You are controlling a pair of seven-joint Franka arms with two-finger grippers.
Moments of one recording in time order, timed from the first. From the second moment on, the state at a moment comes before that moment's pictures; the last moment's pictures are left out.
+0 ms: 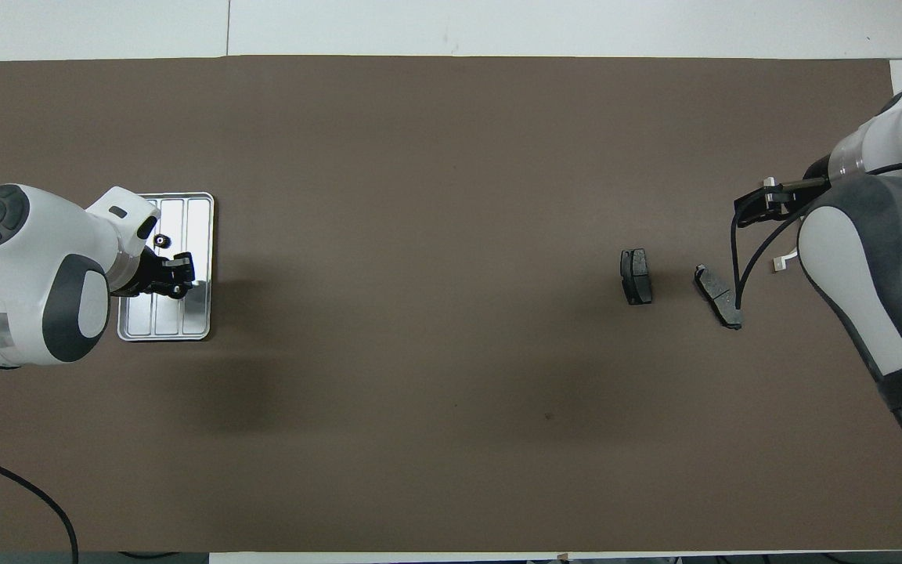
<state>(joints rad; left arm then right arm) -0.10 0.19 0.04 -2.10 -0.01 2.24 -0.25 -0.05 0.17 0.02 -1.76 -0.02 1.92 -0.05</state>
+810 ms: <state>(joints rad) -0.46 0.28 0.04 -1.82 -0.04 2.09 -0.82 -0.06 0.17 0.02 -1.76 -0.02 1.92 -0.05</state>
